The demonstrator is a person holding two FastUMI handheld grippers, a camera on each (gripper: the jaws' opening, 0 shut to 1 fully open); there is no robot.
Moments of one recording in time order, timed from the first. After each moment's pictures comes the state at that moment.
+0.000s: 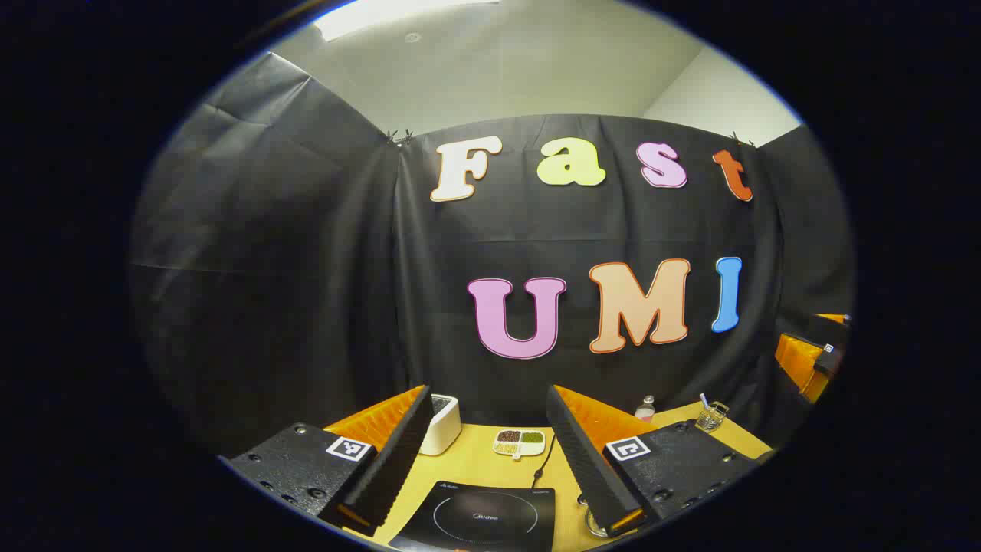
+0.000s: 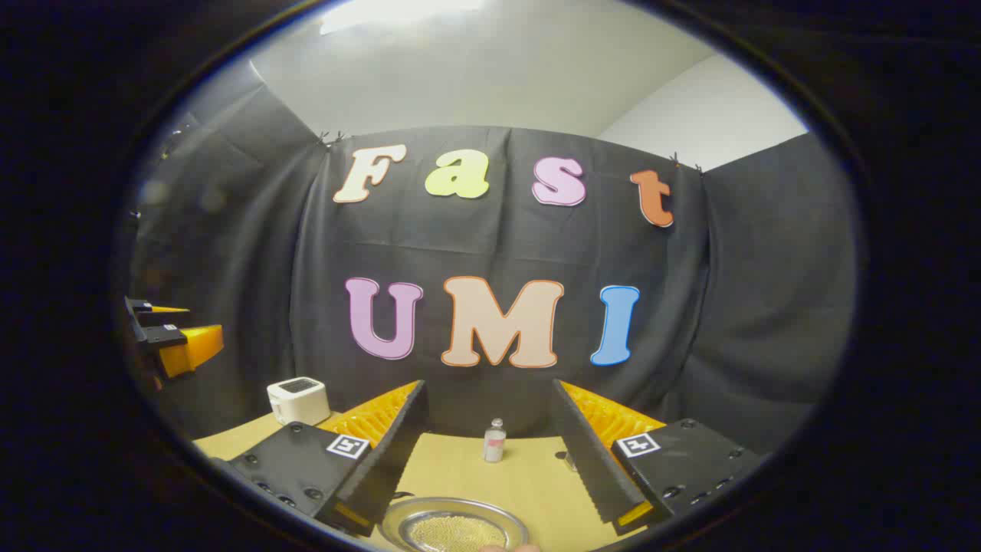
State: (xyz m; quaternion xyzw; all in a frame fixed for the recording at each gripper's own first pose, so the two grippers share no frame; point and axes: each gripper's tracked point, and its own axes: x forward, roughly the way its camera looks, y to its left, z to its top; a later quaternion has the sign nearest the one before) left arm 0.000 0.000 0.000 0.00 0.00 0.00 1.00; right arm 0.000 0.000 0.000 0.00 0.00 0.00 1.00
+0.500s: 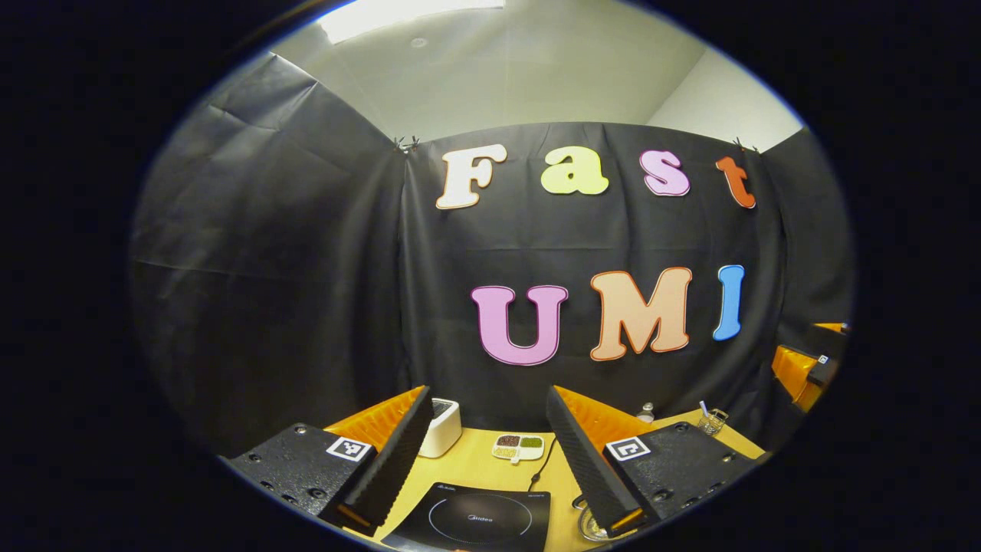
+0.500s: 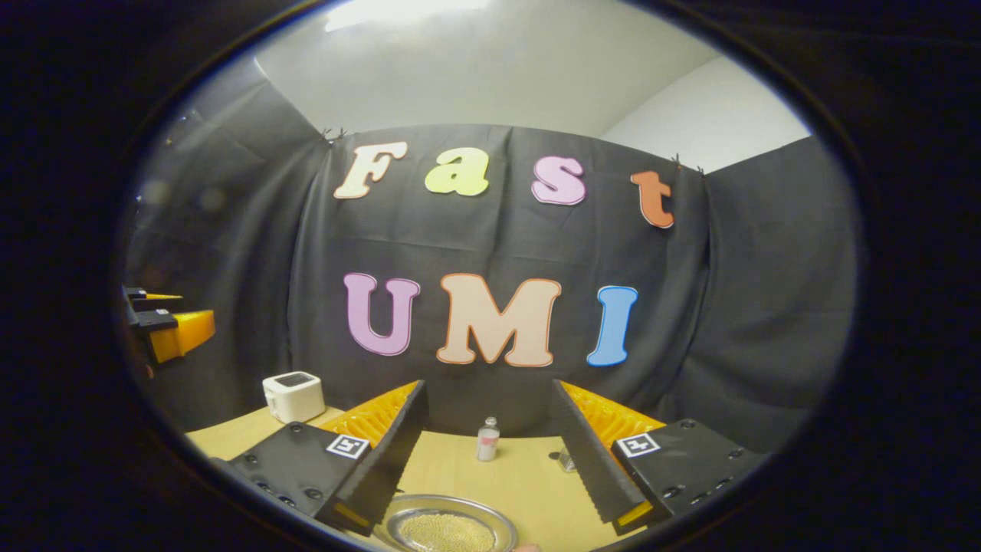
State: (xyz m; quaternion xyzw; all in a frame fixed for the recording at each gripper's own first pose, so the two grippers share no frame) left arm -0.010 -0.008 0.010 -0.01 -0.02 0.01 1.00; right arm 0.000 -0.008 -0.004 -0.01 0.00 0.00 1.00
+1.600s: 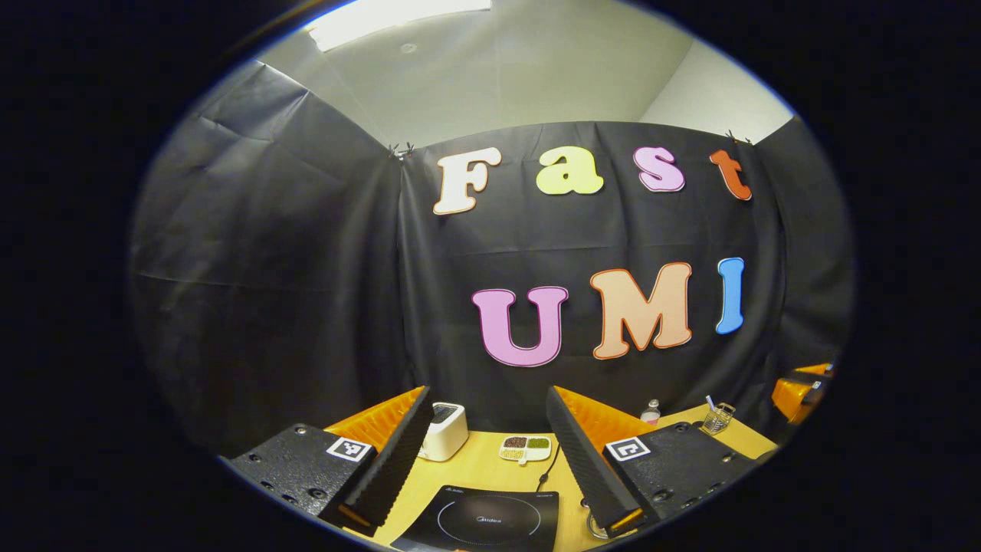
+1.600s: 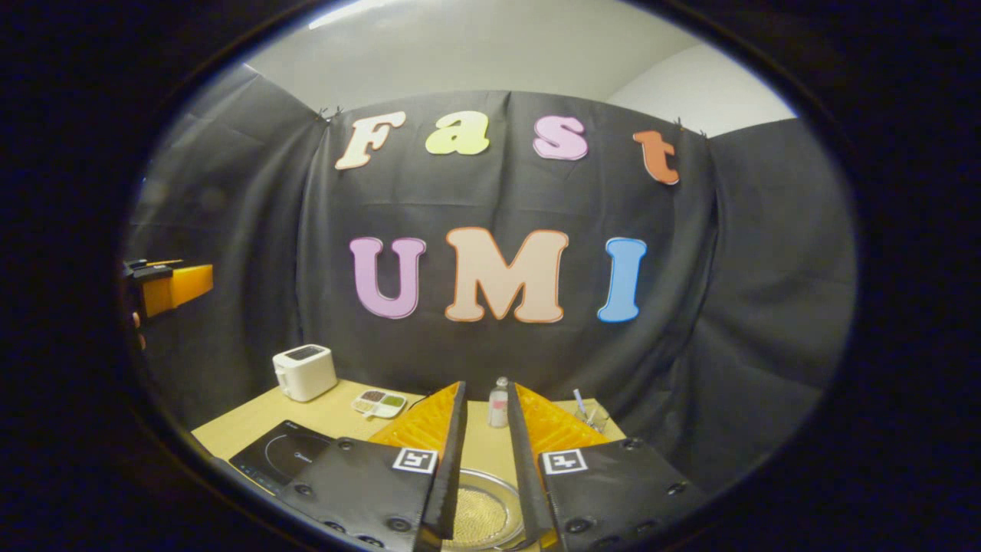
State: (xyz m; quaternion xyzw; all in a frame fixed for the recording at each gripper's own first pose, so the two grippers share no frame) left arm -0.011 -0.010 0.009 0.02 -0.02 0.01 1.00; right arm -0.010 -0.005 -0.086 0.02 0.09 0.03 1.00
